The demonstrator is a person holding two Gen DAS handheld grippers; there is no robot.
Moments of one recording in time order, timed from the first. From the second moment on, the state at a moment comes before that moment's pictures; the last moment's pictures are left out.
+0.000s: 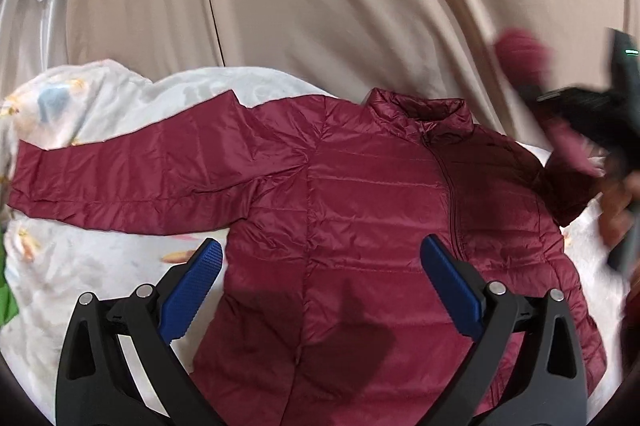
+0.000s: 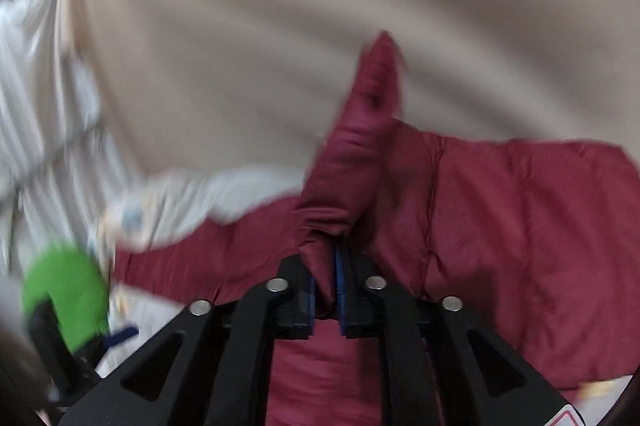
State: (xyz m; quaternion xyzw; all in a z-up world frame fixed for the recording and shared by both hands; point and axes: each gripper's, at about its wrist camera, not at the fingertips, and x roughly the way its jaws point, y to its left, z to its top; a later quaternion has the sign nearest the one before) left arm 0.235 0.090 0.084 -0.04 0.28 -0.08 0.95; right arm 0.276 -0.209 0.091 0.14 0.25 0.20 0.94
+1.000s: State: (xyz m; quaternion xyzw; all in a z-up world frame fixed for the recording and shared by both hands) left arm 0.385 0.035 0.032 -0.08 0.36 -0.14 0.92; right arm 0.244 -0.421 -0.019 0.28 0.29 -0.01 0.92
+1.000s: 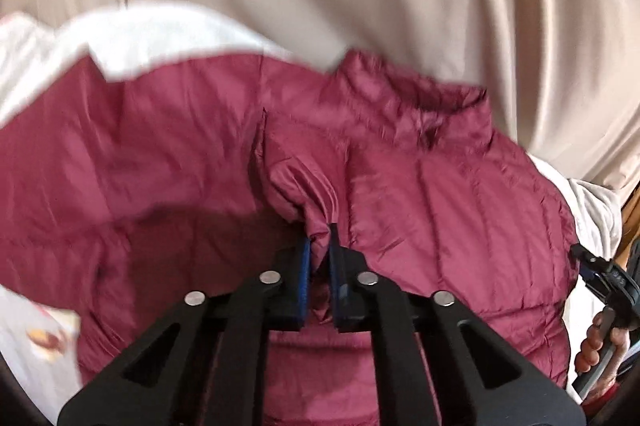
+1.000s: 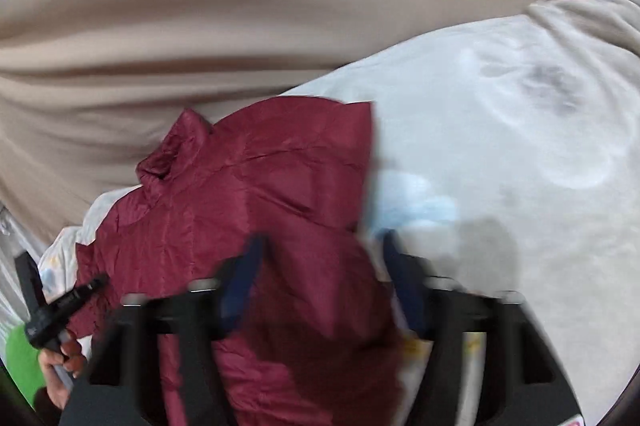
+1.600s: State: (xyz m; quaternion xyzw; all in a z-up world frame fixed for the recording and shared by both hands) left arm 0.375 0.042 -0.012 -0.04 0.36 -0.08 0.93; right arm 0.208 -0.398 0.006 0.24 0.27 0.01 0.93
